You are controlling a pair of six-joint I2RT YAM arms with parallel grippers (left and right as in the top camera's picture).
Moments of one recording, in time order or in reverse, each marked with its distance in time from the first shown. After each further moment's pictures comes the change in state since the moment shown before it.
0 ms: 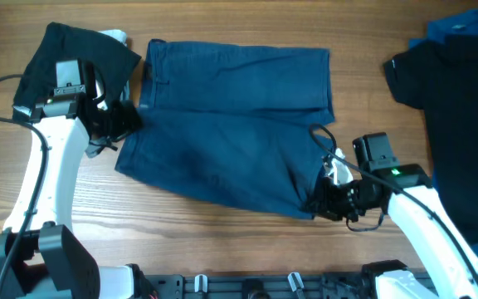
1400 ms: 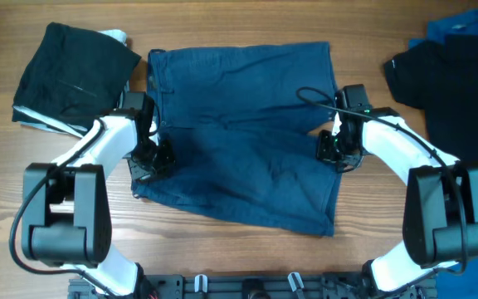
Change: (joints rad) left arm -0.196 0.232 -0.209 0.074 0.103 0.003; right arm -0.023 0.574 0.319 0.268 0.596 0.032
